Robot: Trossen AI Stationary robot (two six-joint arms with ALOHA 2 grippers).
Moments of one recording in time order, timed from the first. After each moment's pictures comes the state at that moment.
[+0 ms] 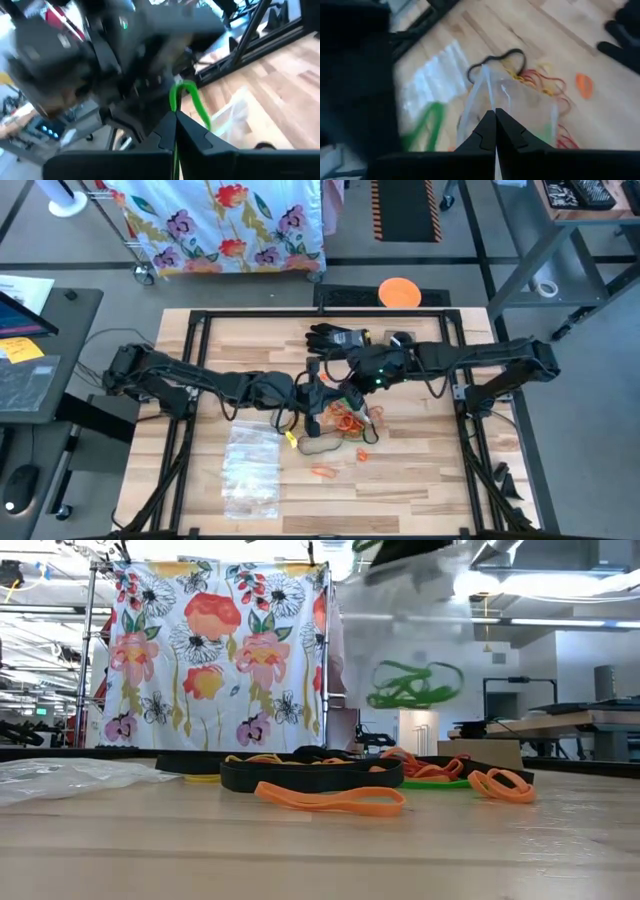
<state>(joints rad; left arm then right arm) -0.16 1.54 1.14 0.22 -0.32 0.53 0.02 1.44 1.28 -0.53 0.02 0.70</state>
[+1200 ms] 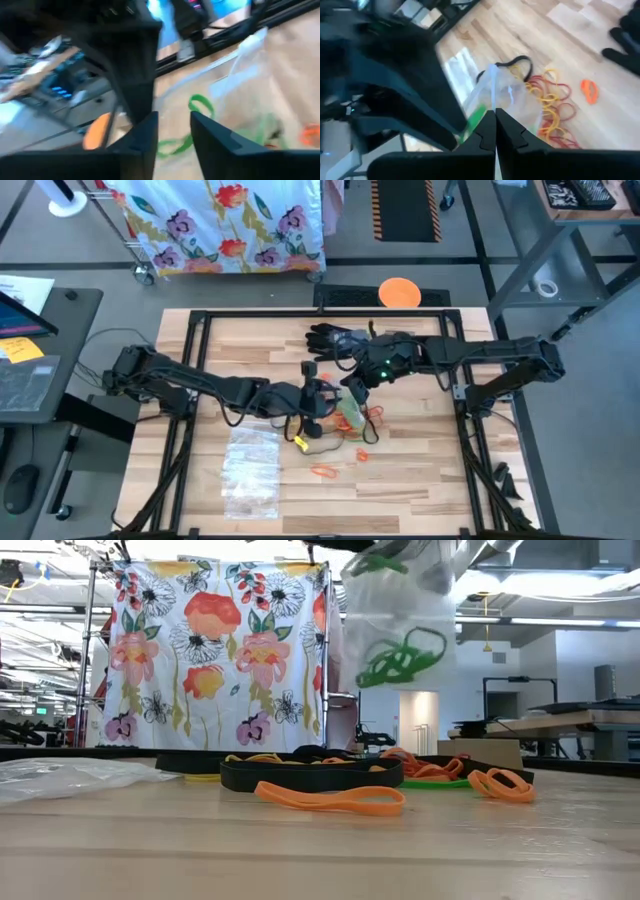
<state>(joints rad) -0.23 1.57 1.21 0.03 -0.55 0.43 -0.03 1.40 1.28 -0.55 -0.02 0.70</state>
